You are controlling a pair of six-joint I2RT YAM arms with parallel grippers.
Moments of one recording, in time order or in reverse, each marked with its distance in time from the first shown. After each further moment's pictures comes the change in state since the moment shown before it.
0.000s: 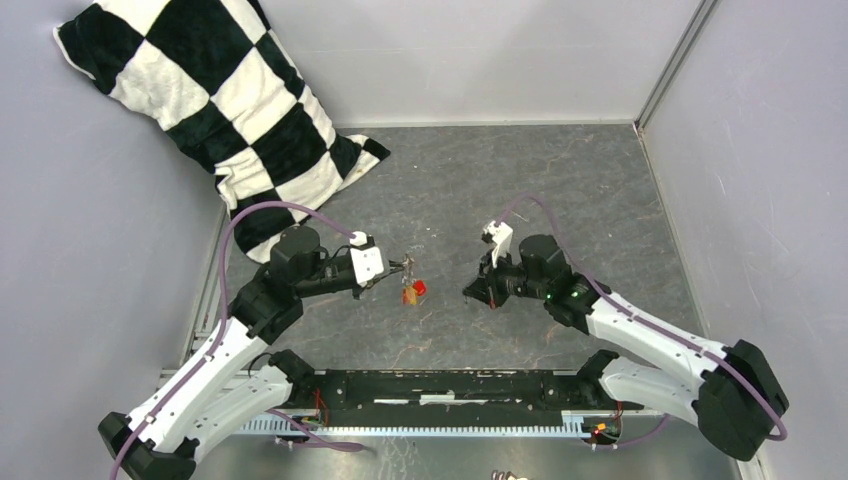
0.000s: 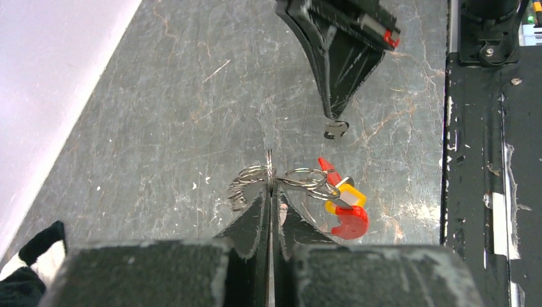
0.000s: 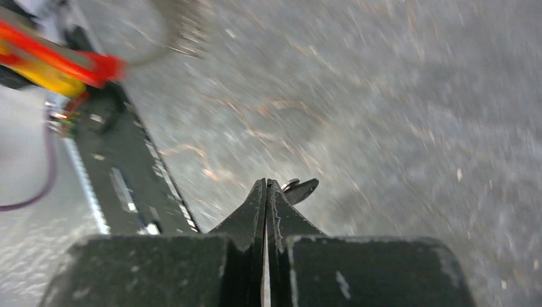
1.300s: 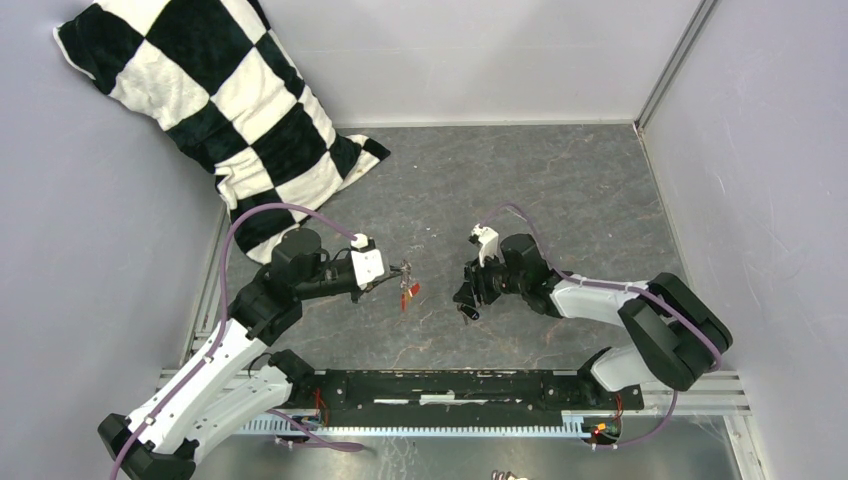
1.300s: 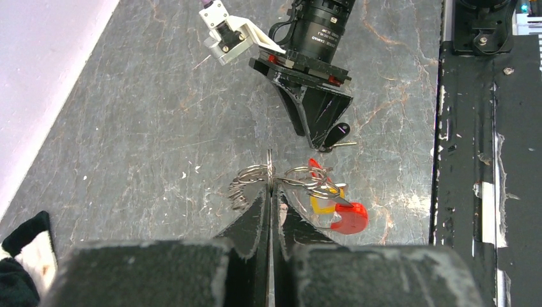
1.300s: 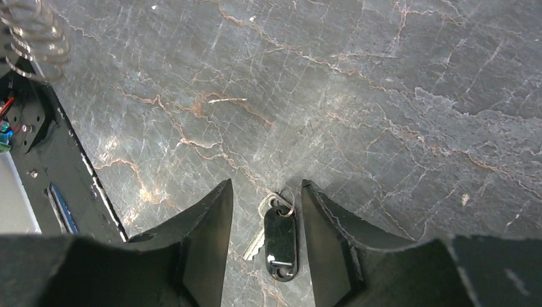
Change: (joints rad) left arm 0.000 -0.010 -0.010 -0.051 -0.011 0.000; right arm -0.071 0.424 -0.098 0.336 -0.018 -0.005
